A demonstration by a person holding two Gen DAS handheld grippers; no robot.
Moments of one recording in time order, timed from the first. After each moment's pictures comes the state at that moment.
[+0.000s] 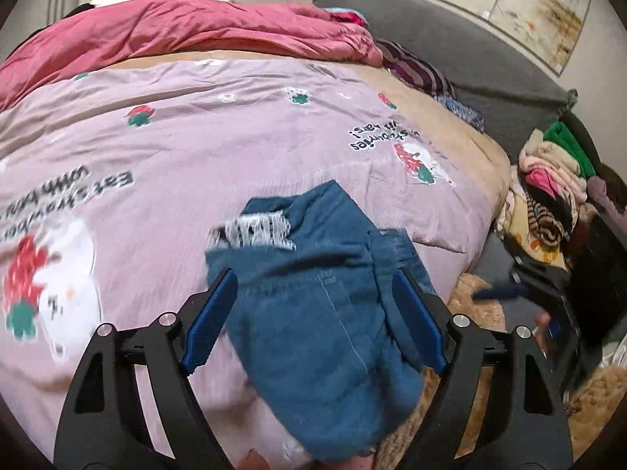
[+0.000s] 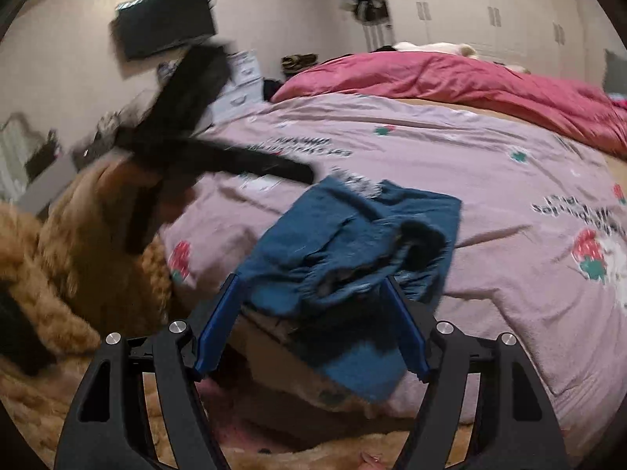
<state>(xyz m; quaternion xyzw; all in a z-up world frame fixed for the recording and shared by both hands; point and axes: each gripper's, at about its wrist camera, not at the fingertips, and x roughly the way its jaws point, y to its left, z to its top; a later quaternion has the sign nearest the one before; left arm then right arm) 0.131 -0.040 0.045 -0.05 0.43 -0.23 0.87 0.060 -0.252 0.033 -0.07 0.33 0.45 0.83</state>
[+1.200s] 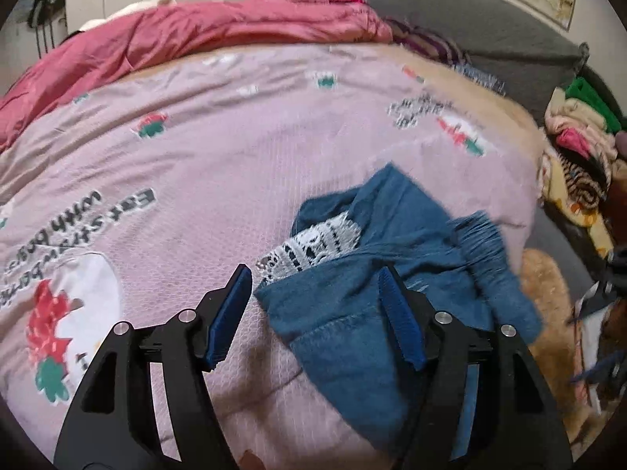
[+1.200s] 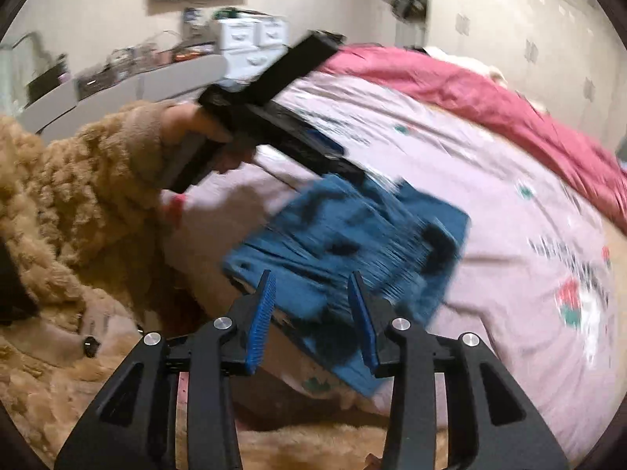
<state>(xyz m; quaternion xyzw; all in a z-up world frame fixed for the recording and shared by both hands) 0.150 -0.024 0.021 0.03 0.42 -0.21 0.88 0.027 -0.226 0.032 -0.20 0.30 0.46 0.81</state>
